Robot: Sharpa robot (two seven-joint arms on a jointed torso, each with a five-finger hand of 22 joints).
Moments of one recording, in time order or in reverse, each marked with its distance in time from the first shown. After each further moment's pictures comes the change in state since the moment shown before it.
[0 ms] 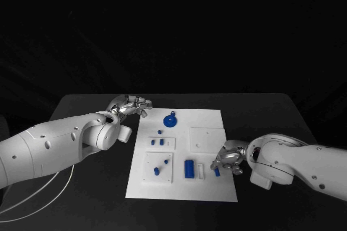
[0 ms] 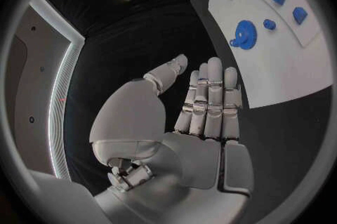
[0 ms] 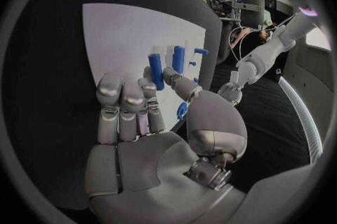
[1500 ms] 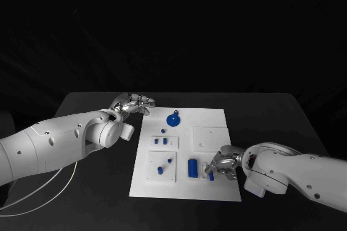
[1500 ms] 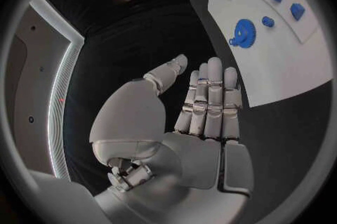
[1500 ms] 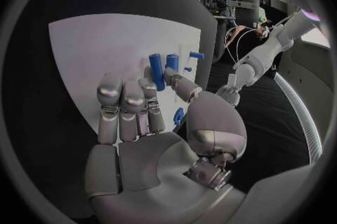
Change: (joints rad) left arm 0.000 -0.006 0.000 0.001 0.000 0.006 -0.004; left_hand 0.000 0.000 -0.003 0.003 0.000 0.000 0.000 0.000 -0.001 0.000 0.000 0.000 -0.001 0.000 0.000 0.000 0.002 0.007 0.000 0.000 0.000 0.002; right arm -0.053 0.033 0.007 0.006 0.000 -0.069 0.026; right_hand -0.033 -0.006 -0.025 -0.003 0.000 0.002 -0.002 -0.010 -0.006 0.000 0.000 0.000 0.000 0.002 0.001 0.000 0.002 0.009 0.002 0.002 0.004 0.000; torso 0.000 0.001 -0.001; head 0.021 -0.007
